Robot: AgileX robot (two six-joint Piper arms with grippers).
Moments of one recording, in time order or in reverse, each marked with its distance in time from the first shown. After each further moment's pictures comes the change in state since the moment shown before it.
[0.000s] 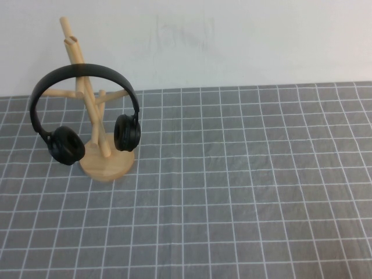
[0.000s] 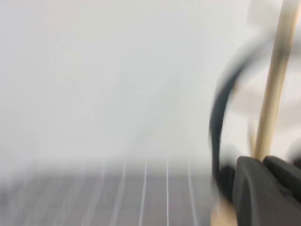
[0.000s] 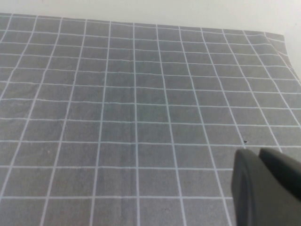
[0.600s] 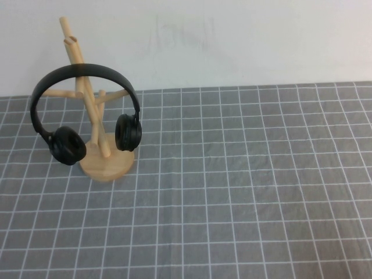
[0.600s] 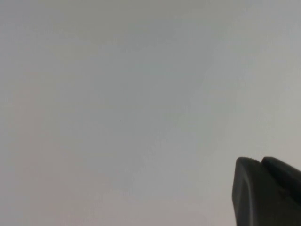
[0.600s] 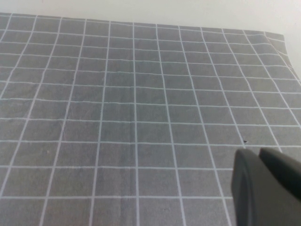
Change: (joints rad) right arm 0.000 0.000 0.000 0.000 0.000 0.000; left arm 0.000 0.000 -0.053 -0.077 -0.589 -0.041
